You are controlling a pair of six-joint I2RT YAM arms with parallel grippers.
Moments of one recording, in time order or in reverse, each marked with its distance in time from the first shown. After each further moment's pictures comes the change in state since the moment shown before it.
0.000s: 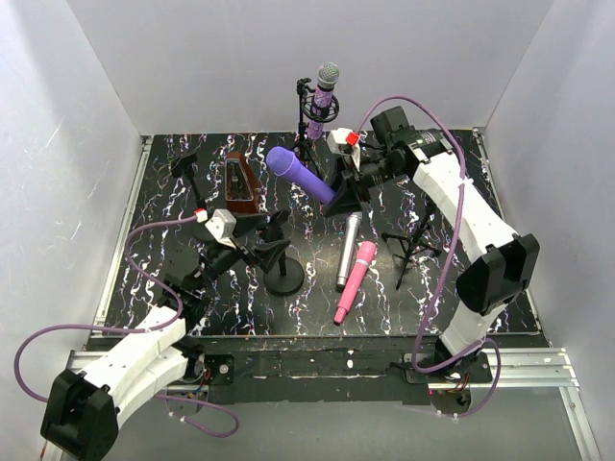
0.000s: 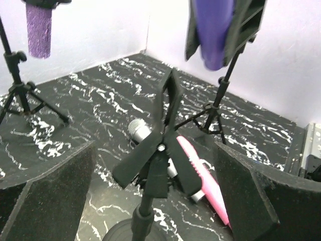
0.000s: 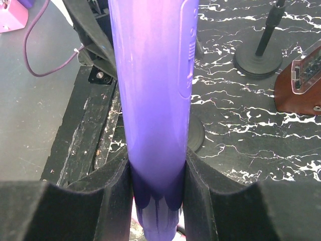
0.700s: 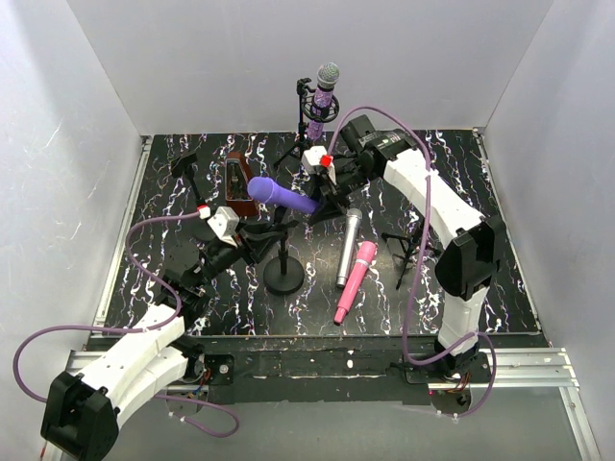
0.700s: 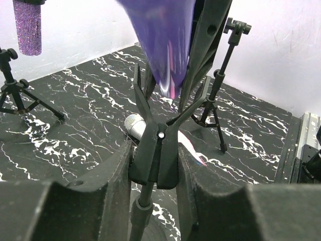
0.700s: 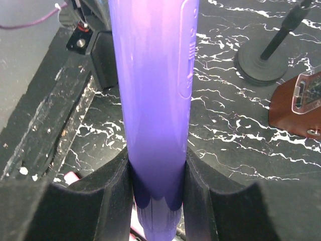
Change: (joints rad) left arm 0.003 -0.001 0.046 -0.065 0.061 0.011; right arm 0.093 0.168 0.103 -0.065 0.069 -0.253
